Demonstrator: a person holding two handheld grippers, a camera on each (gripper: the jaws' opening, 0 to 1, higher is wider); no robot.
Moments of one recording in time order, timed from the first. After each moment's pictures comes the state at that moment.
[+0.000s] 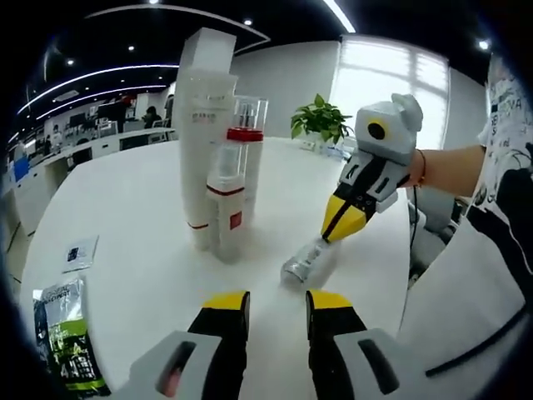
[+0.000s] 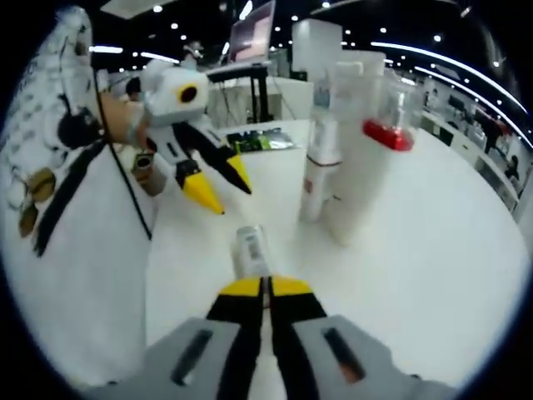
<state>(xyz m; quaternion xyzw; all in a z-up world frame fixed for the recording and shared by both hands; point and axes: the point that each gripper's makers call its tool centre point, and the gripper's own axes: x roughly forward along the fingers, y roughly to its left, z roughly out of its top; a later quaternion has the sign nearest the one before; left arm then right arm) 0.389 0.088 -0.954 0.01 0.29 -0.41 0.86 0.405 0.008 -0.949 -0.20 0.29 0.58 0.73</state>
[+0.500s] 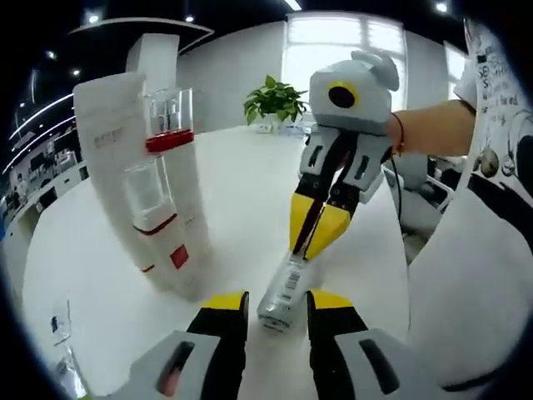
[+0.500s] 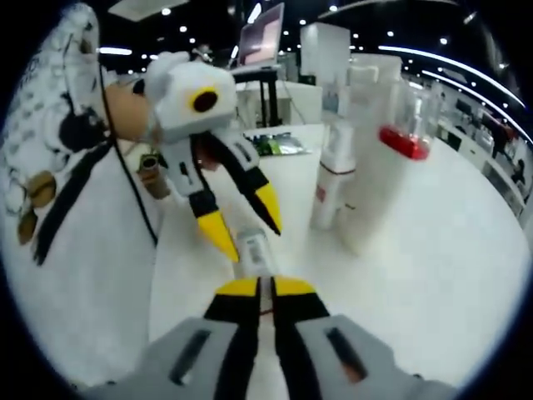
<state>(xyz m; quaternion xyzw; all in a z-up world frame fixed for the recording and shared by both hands) 0.397 0.039 -0.963 0.14 0.28 -0.51 0.80 0.400 0.018 -0.945 -0.20 0.28 0.60 0.72</state>
